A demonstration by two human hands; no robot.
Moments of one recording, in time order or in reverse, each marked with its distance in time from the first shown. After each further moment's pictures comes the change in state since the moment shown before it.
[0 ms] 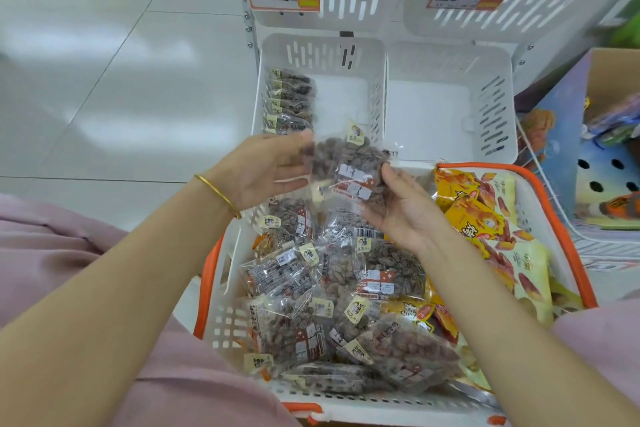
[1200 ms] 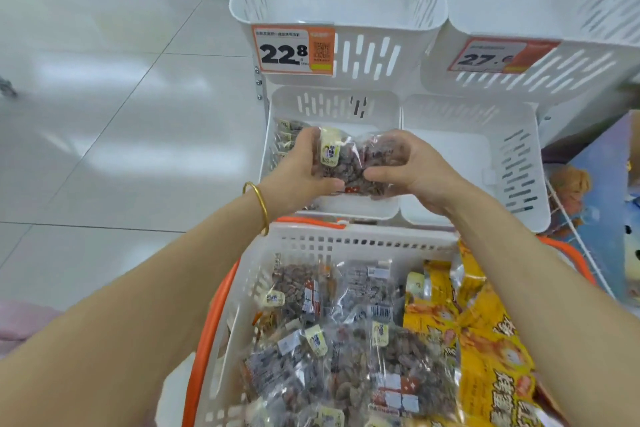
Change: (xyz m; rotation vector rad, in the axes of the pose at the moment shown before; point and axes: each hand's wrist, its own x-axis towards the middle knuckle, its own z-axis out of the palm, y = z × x) left_hand 0.100 0.031 -0.005 0.558 0.081 0.466; right_hand 0.080 -0.105 0.047 -0.765 -0.211 -0.300
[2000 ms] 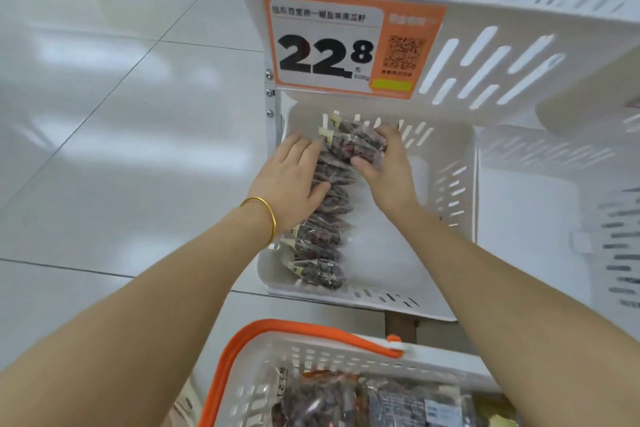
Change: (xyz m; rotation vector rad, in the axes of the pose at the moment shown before) left_hand 0.135 -0.130 -0.048 0.940 0.149 0.146; right_hand 0.222 0.091 0.041 -0.479 0.368 -0.235
